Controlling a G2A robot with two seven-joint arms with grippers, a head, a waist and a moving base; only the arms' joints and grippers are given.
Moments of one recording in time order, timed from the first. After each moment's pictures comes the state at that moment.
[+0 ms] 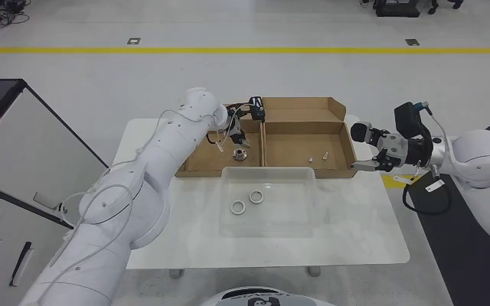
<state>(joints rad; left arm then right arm) 0.31 -1.58 -0.41 -0.35 1.25 -0.89 -0.28 -1.27 -0.54 1.36 -1.62 -0.06 -1.01 0.70</state>
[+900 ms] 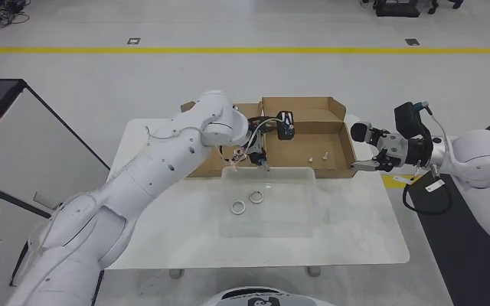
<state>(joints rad) 0.55 -1.27 -0.57 -1.41 0.73 -0.70 -1.12 -1.27 -0.54 1.36 -1.62 -0.06 -1.01 0.70</state>
